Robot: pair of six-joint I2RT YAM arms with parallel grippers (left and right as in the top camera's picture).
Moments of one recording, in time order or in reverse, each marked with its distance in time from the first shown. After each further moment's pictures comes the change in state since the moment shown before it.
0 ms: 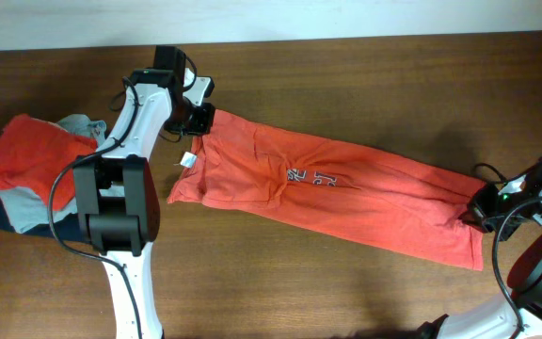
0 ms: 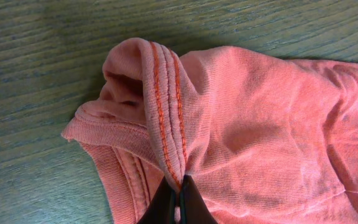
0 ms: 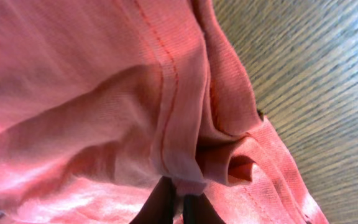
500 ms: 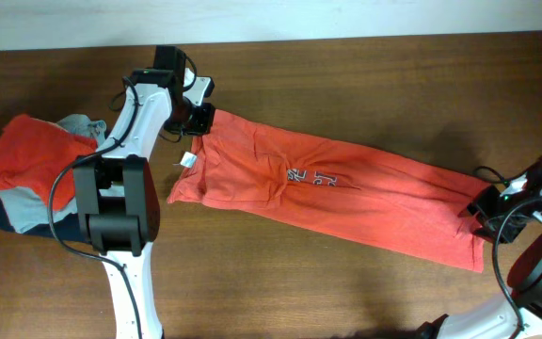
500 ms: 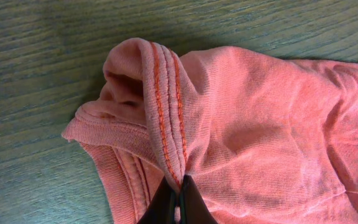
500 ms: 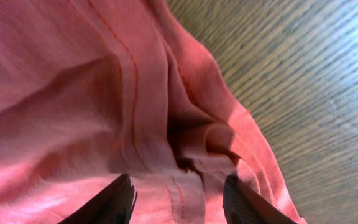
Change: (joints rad) left arm 0.000 0.000 0.000 0.000 0.000 0.000; right arm 0.001 0.000 0.001 -0.011 0.087 -0.009
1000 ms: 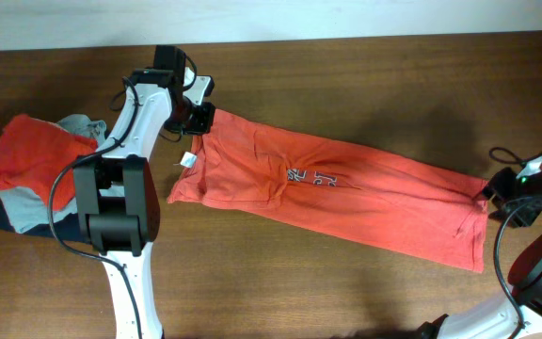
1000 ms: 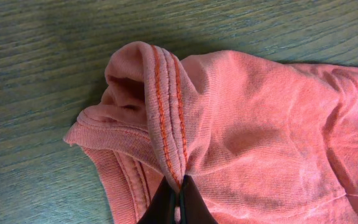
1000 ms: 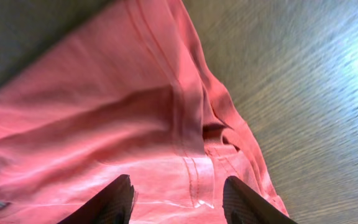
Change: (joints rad) left arm 0.000 0.000 0.000 0.011 0.000 0.000; right arm 0.000 0.018 0.196 -0.170 0.008 -0.053
